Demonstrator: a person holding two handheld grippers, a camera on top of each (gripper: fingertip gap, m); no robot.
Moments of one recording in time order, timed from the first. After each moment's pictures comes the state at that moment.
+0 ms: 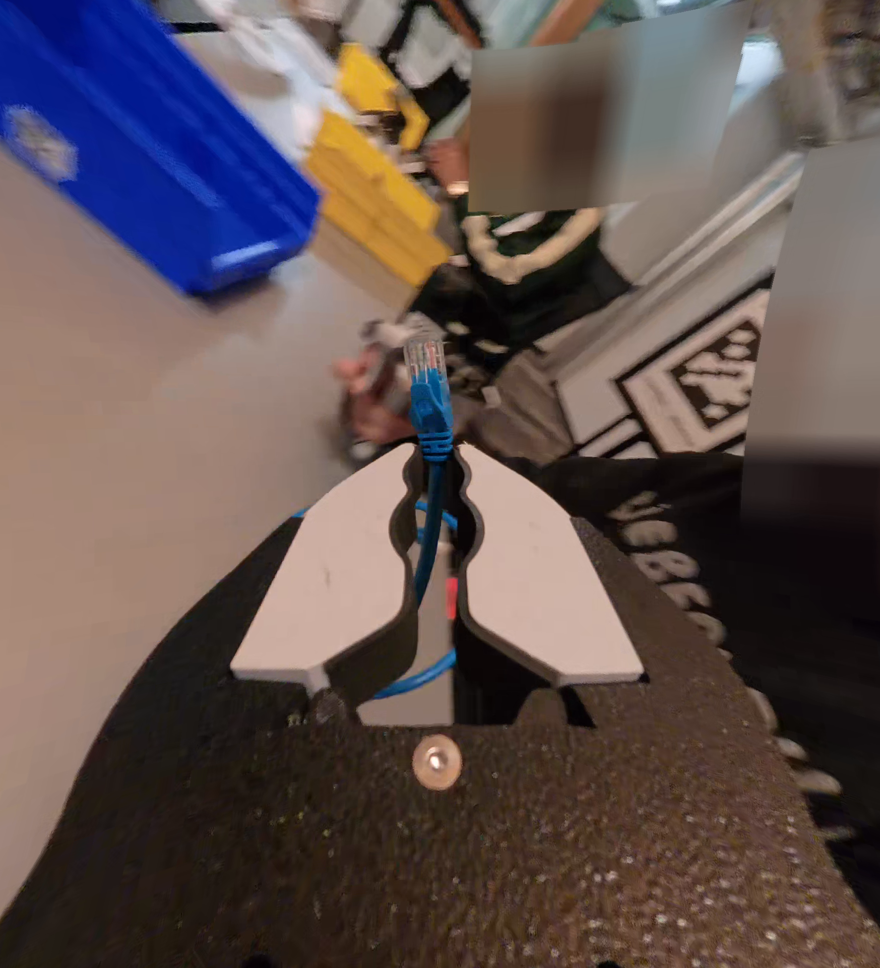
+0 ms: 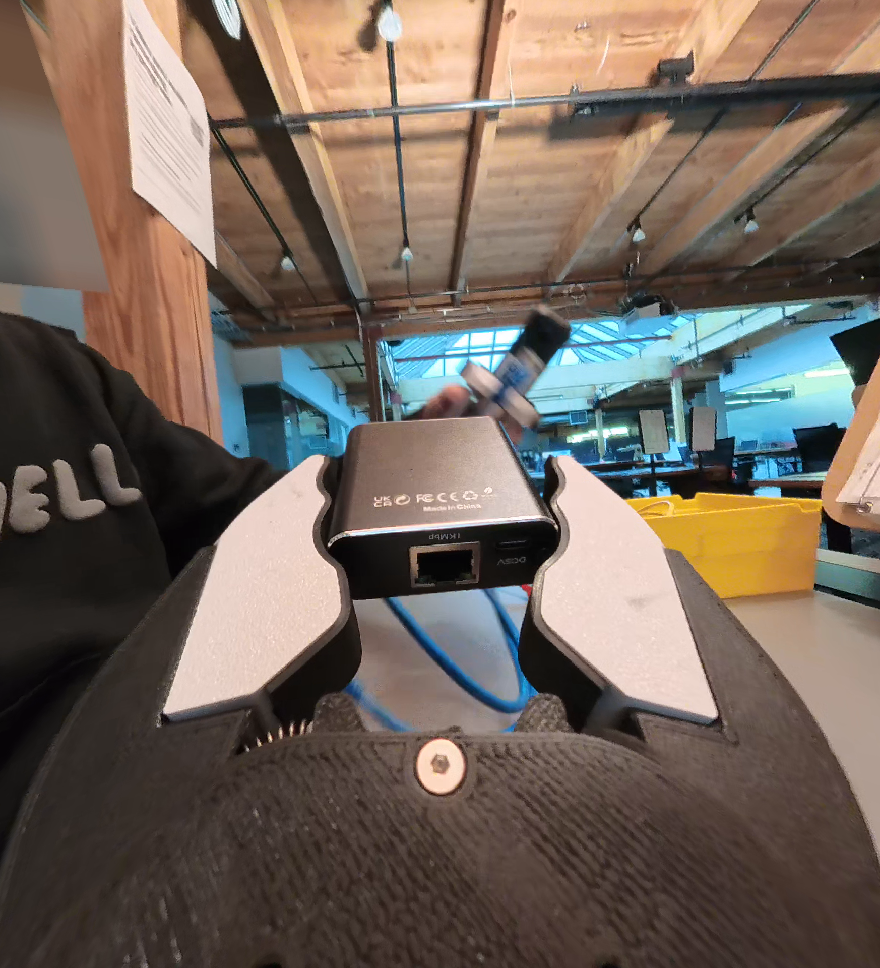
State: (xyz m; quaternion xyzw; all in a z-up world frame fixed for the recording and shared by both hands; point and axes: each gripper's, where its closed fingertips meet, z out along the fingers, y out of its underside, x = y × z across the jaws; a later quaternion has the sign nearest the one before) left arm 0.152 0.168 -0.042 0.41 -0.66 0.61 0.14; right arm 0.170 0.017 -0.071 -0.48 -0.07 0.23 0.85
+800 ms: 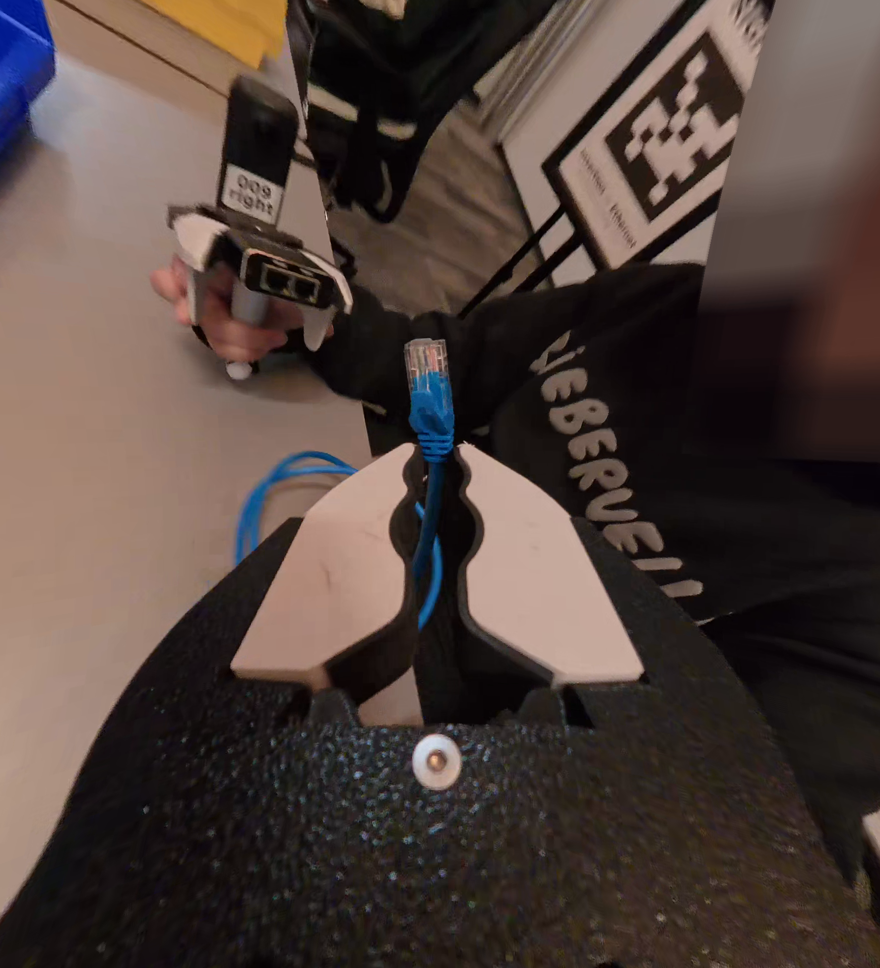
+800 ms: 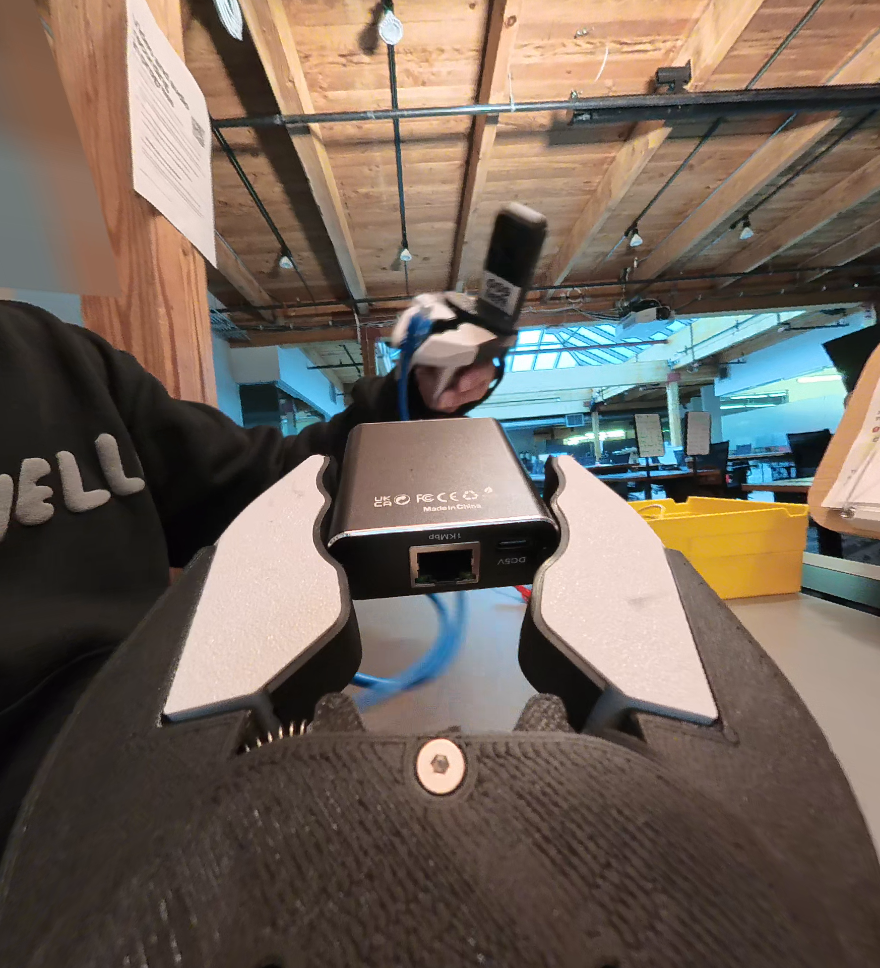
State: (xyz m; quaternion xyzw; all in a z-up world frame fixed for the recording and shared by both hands) left arm 0.102 0.126 0.009 0.26 -0.79 0.51 0.23; right arm 0.174 0.009 -0.070 -0.48 -0.07 0.22 0.85
